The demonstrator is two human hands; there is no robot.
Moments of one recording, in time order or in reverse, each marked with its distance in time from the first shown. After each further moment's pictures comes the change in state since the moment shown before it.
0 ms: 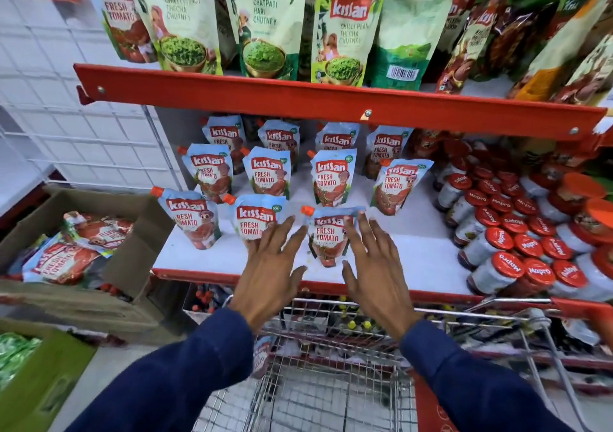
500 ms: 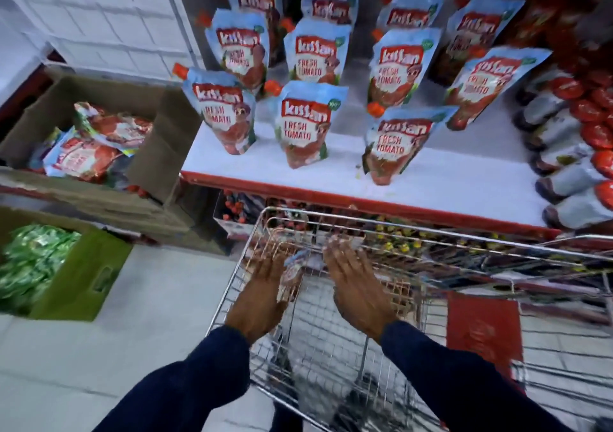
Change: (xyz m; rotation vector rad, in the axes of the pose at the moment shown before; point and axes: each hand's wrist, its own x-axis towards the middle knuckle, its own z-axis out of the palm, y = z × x) left_hand -0.180 -0.100 0.131 -0.196 -0.509 -0.345; right_hand -0.126 -0.071 0.156 -0.030 -0.584 -0.210
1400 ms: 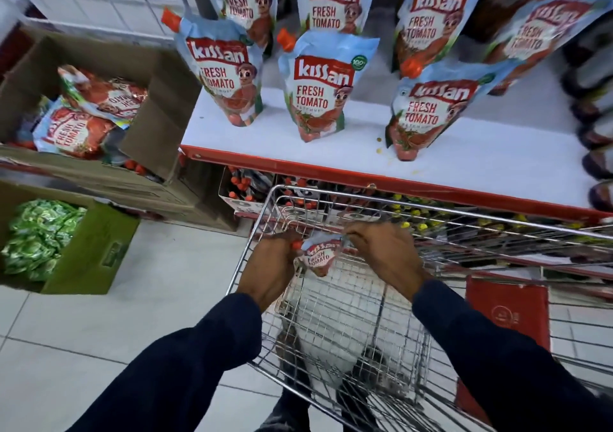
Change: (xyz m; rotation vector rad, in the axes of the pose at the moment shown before) left_hand 0.023 0.012 -0.032 -0.158 0.145 -0.033; right_hand 0.034 0.017 -0.051 0.314 0.065 0.151
